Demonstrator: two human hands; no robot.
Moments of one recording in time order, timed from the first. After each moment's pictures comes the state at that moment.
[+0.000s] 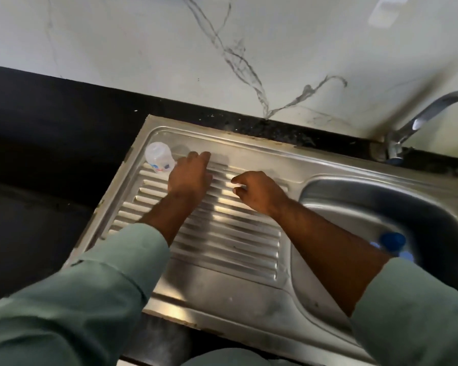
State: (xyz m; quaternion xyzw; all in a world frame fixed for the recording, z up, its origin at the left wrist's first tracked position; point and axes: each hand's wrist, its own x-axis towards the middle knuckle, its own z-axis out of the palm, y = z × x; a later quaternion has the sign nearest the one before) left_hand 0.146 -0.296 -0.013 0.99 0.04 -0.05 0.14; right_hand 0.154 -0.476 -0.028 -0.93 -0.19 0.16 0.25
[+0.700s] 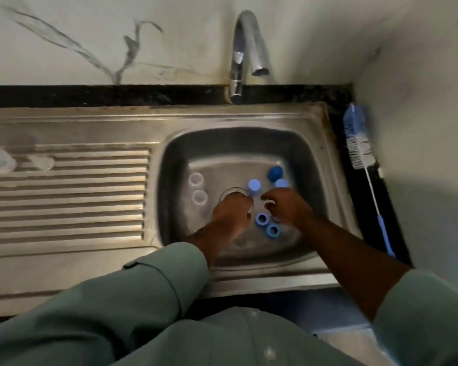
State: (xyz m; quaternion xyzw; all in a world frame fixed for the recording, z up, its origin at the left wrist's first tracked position) left_hand 0.012 -0.664 -0.082 0.93 -0.20 -0.27 0.18; right_hand -0.001 -0.826 -0.069 -0.95 0.02 0.27 0.18
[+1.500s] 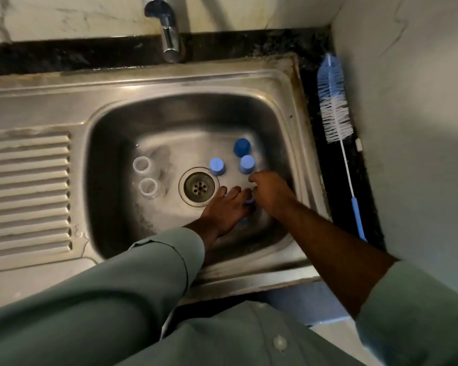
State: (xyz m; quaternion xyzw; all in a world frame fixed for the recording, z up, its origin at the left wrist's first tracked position) left_hand -0.001 -0.742 -0.172 0.85 -0.50 -0.15 -0.03; right_hand -0.006 -0.883 -0.112 -0.94 0.13 0.24 0.21
